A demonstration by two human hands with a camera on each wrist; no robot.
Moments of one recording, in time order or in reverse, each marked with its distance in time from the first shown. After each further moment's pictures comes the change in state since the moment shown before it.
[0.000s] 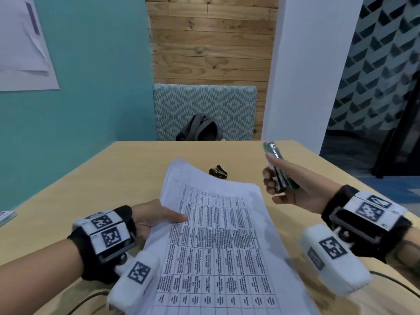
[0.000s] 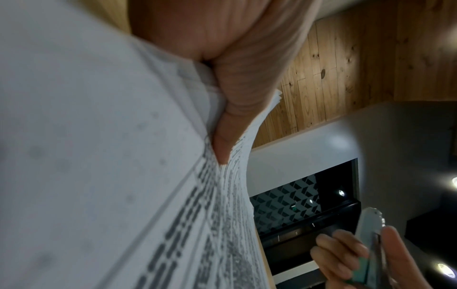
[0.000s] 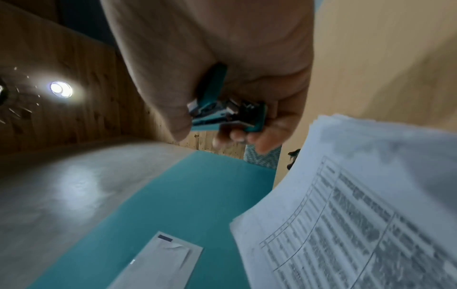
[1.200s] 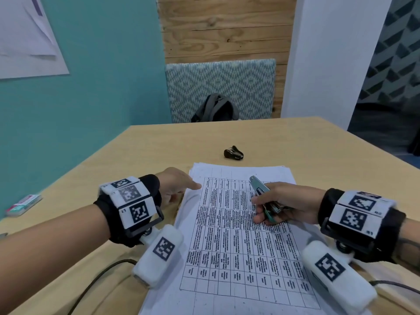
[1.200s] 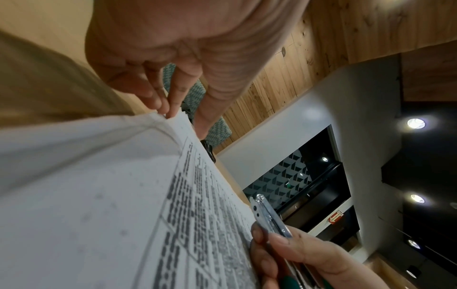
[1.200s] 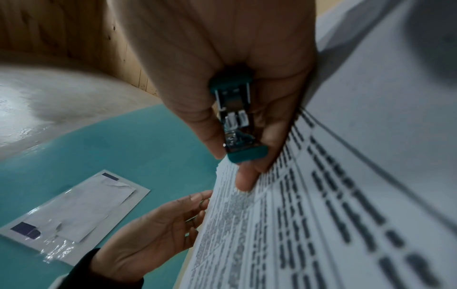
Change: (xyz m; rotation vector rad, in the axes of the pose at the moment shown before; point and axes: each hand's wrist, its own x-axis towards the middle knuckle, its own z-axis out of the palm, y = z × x) left_hand 0.024 0.024 0.011 0.308 0.512 -0.026; right_hand 0.026 0.053 0.036 -0.166 -0.133 0.261
